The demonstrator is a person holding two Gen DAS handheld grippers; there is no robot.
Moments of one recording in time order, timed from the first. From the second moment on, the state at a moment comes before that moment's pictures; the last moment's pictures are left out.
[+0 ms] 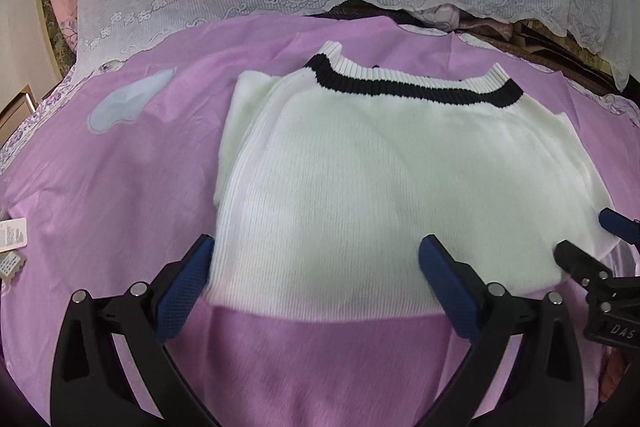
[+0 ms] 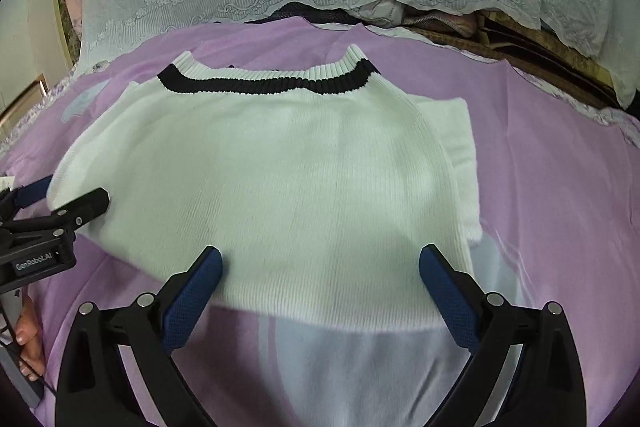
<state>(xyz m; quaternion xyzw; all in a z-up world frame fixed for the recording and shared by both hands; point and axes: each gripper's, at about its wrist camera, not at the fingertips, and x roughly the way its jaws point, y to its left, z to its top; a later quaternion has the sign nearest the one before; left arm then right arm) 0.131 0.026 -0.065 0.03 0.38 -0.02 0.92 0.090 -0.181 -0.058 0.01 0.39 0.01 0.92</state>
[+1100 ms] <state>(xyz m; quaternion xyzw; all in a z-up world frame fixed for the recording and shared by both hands) 0.151 -0.019 -0.062 0.03 0.38 -0.05 0.92 0.094 -0.325 -0.093 0.41 0.33 0.00 0.85</state>
